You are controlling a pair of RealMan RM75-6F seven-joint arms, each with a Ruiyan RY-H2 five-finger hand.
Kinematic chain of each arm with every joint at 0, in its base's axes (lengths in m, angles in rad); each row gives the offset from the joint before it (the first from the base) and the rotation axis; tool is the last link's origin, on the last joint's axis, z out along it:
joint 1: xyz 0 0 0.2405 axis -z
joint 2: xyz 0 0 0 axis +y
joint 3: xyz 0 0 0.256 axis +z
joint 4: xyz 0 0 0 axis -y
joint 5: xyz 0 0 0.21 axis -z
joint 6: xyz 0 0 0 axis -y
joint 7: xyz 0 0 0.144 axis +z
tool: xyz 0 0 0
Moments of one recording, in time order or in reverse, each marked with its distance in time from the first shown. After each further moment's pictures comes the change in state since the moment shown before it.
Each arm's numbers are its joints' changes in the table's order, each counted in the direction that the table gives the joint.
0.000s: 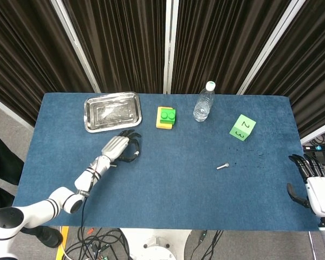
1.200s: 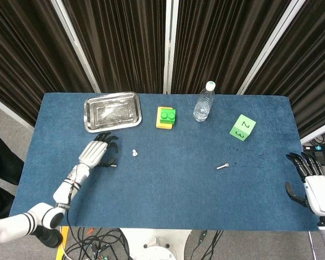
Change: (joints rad) left arm -0.172 0.182 0.041 0.291 0.117 -0.144 0.367; right arm -0.011 0.005 0.003 -0.008 0.033 -0.007 0.014
